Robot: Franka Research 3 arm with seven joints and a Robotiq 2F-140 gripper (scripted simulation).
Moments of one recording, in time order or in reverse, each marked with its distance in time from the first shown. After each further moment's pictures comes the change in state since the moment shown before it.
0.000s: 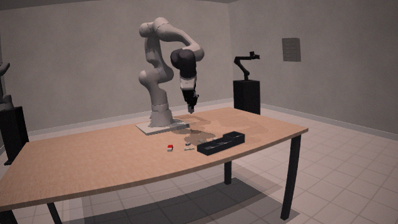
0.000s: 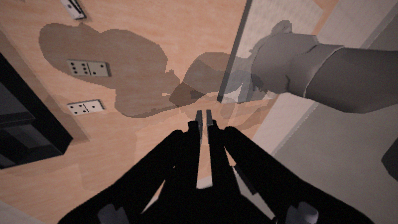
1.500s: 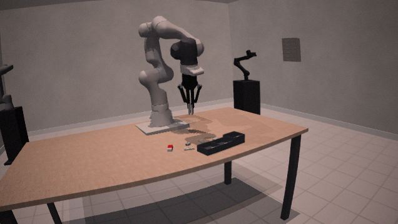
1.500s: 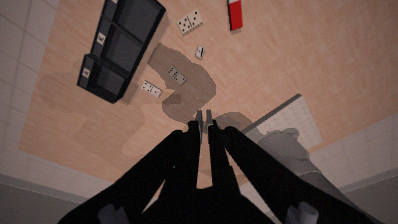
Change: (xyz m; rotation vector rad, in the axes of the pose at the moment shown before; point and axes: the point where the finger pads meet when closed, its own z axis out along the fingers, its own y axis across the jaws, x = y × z) arm 0.050 -0.061 -0.077 0.141 0.291 -0.652
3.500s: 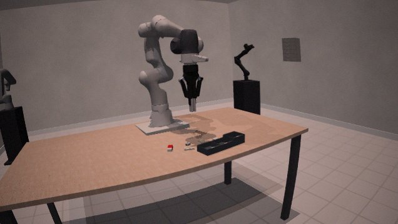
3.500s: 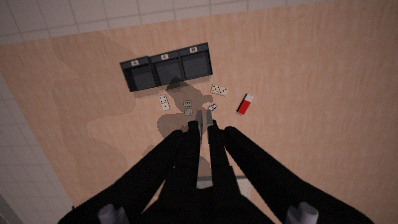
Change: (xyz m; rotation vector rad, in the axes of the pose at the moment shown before) arm 0.080 -0.026 -0.063 -0.032 0.286 -0.682
